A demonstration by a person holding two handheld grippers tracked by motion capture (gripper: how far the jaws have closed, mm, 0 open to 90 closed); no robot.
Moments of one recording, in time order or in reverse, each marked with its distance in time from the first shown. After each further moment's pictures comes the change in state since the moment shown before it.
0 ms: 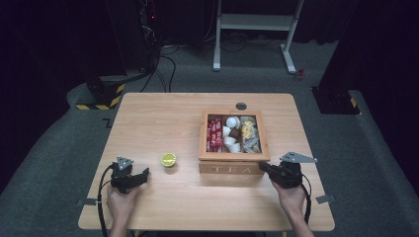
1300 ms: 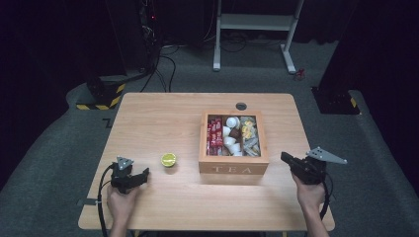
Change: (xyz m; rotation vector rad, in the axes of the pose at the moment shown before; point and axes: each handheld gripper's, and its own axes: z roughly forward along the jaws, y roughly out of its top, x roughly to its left) left arm 0.000 0.000 0.000 0.000 -0.001 0.001; right arm -0.039 0.006 -0.045 -0.155 -0.127 0.035
